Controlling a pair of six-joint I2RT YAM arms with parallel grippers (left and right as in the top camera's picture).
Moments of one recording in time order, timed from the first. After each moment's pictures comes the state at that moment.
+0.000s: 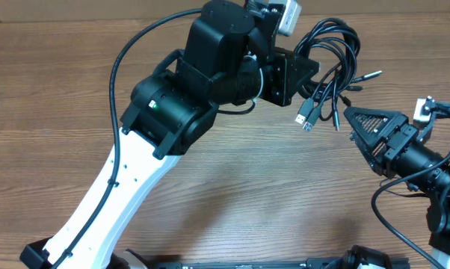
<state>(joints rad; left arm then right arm) -0.69 1.62 2.02 -0.78 0.47 -0.58 -0.29 0.85 1.17 -0.90 -0.94 0.80</state>
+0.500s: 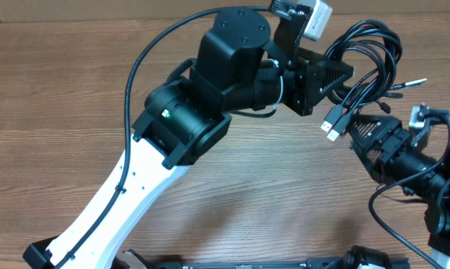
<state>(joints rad) -0.75 1.62 2.02 -0.62 0.53 -0.60 -0.27 0.85 1.17 -1.01 -0.83 0.75</state>
